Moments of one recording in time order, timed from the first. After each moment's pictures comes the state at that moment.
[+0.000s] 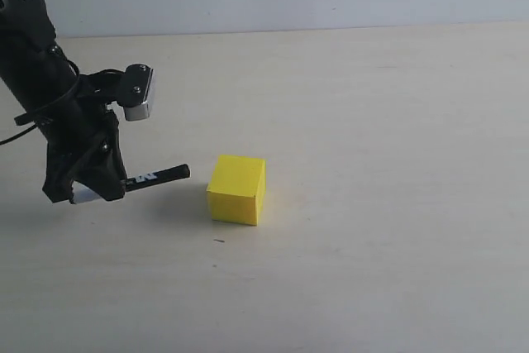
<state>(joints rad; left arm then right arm) -0.29 1.90 -1.19 -0.33 1.05 1.41 -0.02 0.01 0.00 0.04 0.24 0.08</state>
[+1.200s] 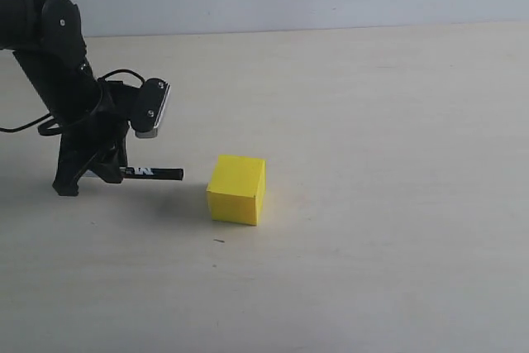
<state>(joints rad) -0.34 1.99 -1.24 -0.08 0.85 1.42 -0.02 0.01 0.00 0.04 0.24 0.08</state>
